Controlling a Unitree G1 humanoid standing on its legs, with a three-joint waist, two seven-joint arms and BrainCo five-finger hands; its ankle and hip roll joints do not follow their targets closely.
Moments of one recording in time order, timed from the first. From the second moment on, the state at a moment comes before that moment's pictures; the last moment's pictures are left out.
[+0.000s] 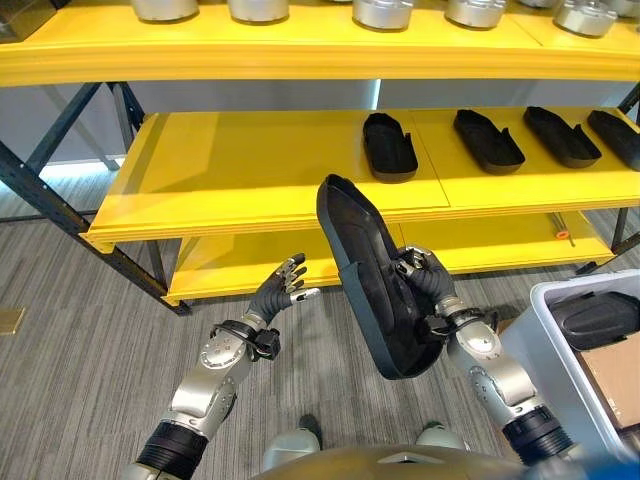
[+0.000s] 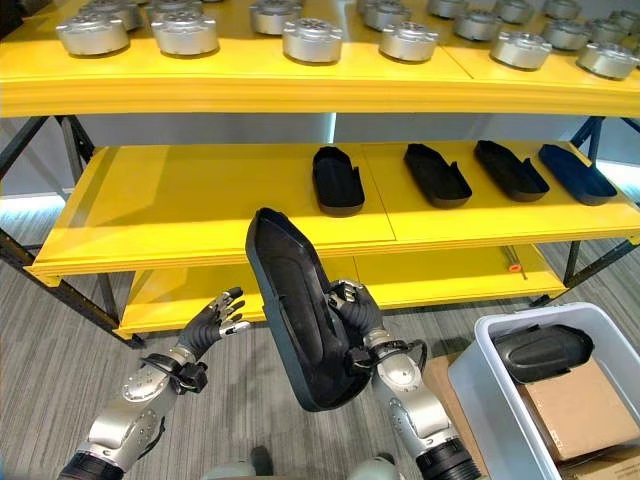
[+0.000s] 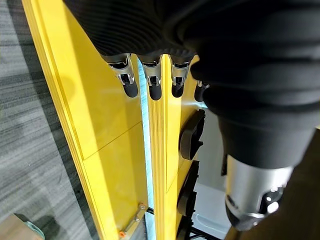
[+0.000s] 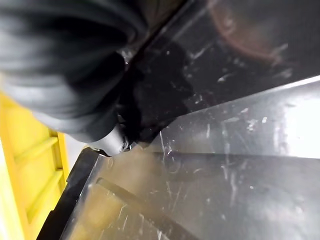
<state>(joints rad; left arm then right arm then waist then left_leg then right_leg) 0.04 0.41 -0.26 0.05 -0.48 0.06 -0.11 -0.04 -0.30 0.34 0.03 0.45 0.02 -0.10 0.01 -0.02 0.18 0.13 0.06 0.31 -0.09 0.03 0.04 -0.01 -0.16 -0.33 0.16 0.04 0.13</state>
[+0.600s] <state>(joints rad) 0.12 0.35 -0.31 0.01 -0.48 0.08 -0.12 -0.01 -0.30 0.28 0.06 0.55 -0.08 -0.01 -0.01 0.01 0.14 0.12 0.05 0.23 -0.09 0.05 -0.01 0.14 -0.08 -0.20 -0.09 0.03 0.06</state>
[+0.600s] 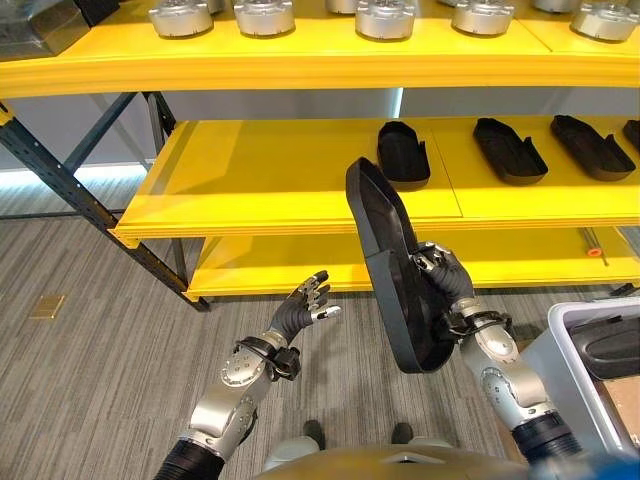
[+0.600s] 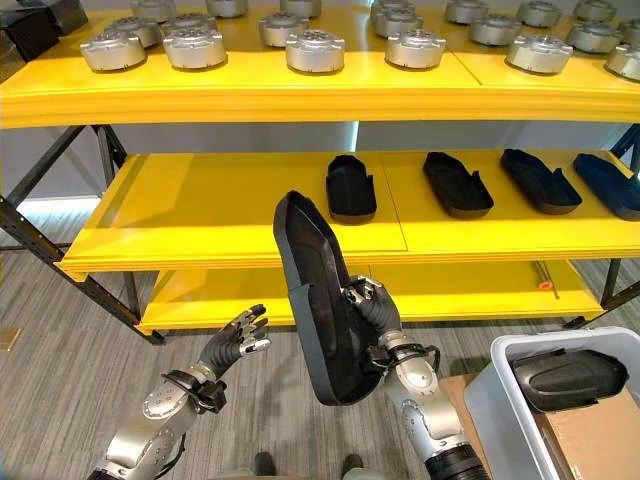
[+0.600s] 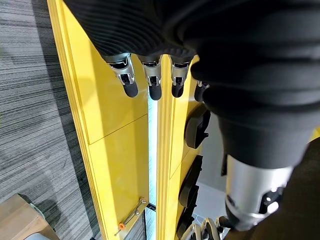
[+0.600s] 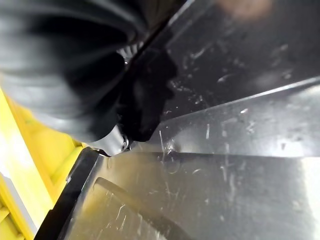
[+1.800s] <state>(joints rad) 0.04 0.32 -0.35 0.11 -0.52 0.08 -0.07 0.01 -0.33 0.32 0.07 0.48 -0.13 0.06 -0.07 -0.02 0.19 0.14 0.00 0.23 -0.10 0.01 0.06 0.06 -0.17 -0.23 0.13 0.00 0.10</state>
